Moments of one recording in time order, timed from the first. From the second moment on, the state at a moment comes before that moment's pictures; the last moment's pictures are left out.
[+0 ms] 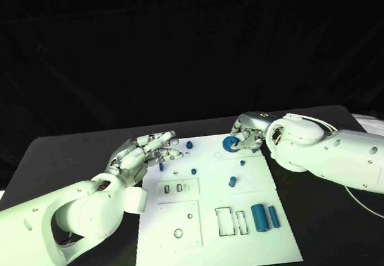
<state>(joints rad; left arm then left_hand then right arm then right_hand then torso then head) 1.16 -0.97 0.00 1.77 0.10 -0.29 0.42 1.34 0.05 0.10 -0.02 0.05 0.89 0.23 0.08 0.07 1.01 0.18 0.11 0.08 1.03 0.12 0.40 0.40 0.18 0.87 0.23 0.42 0.19 1.22 -0.67 0.04 1.28 -1.59 -0.22 -0.24 1.34 -0.12 0.16 0.20 0.15 0.98 0.14 0.08 0.07 1.36 0.05 1.05 1.07 1.46 -0.02 1.43 1.31 0.11 1.28 0.09 1.38 1.10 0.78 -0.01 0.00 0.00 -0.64</state>
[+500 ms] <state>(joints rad) 1.16 -0.97 0.00 1.77 0.10 -0.29 0.41 1.34 0.05 0.10 -0.03 0.05 0.89 0.23 0.08 0.07 1.01 0.18 0.11 0.08 1.03 0.12 0.40 0.40 0.18 0.87 0.23 0.42 0.19 1.22 -0.65 0.03 1.26 -1.60 -0.20 -0.24 1.35 -0.11 0.16 0.20 0.15 1.00 0.14 0.08 0.07 1.36 0.05 1.06 1.08 1.46 -0.02 1.44 1.31 0.11 1.28 0.09 1.38 1.11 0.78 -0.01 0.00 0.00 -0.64</state>
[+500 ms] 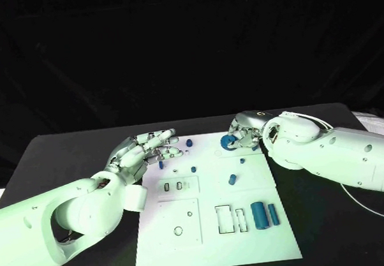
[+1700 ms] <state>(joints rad) 1.16 -0.98 0.00 1.77 0.10 -0.29 0.41 1.34 0.05 0.10 -0.03 0.05 0.89 0.23 0.08 0.07 1.01 0.18 0.11 0.08 1.03 0.12 0.40 0.40 0.18 0.87 0.23 0.42 0.19 1.21 -0.60 0.03 1.40 -1.72 -0.39 -0.28 1.40 -0.08 0.27 0.13 0.14 1.04 0.13 0.10 0.07 1.36 0.03 1.07 1.11 1.47 -0.03 1.46 1.31 0.10 1.29 0.08 1.39 1.14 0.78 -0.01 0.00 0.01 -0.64</state>
